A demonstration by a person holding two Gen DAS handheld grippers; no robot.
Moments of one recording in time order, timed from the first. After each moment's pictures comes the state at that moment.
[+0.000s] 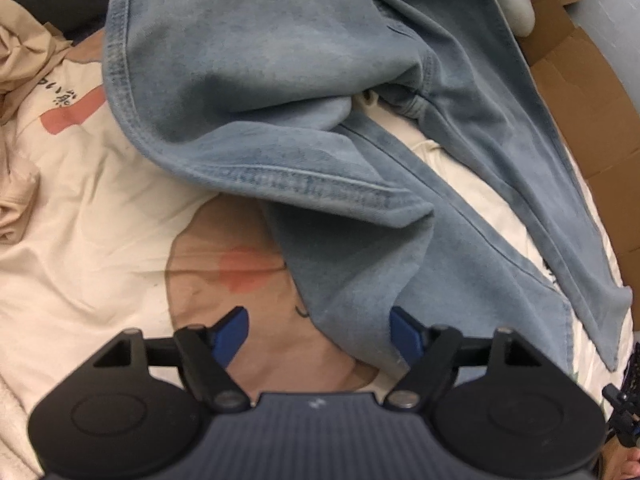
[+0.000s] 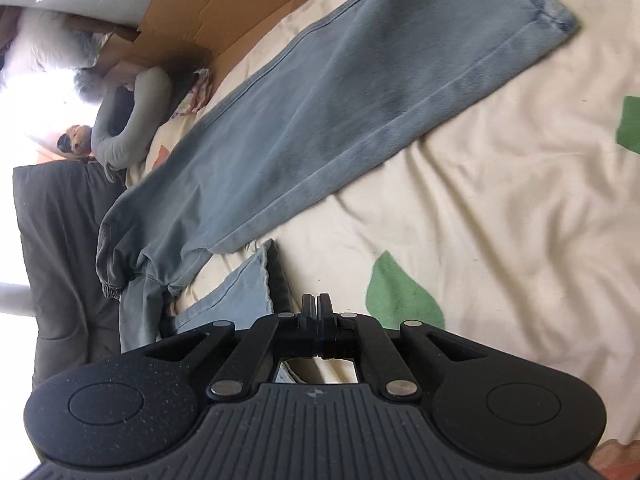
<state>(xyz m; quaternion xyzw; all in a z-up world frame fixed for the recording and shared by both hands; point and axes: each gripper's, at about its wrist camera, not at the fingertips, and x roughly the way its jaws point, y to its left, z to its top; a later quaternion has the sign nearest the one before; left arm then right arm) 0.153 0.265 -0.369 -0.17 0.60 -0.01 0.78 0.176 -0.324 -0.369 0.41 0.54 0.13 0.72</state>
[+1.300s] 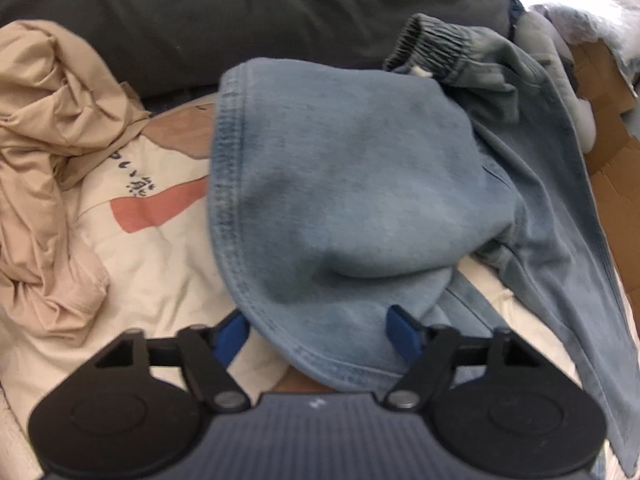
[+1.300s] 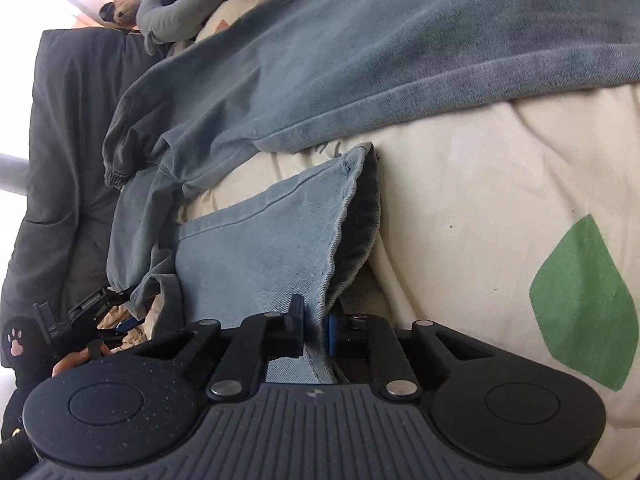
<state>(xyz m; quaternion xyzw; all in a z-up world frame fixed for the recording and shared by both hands) 0.194 0.329 -0.367 -0.19 0.50 0.10 0.84 0.204 -0.189 -0.404 0.31 0.57 0.26 0.71</state>
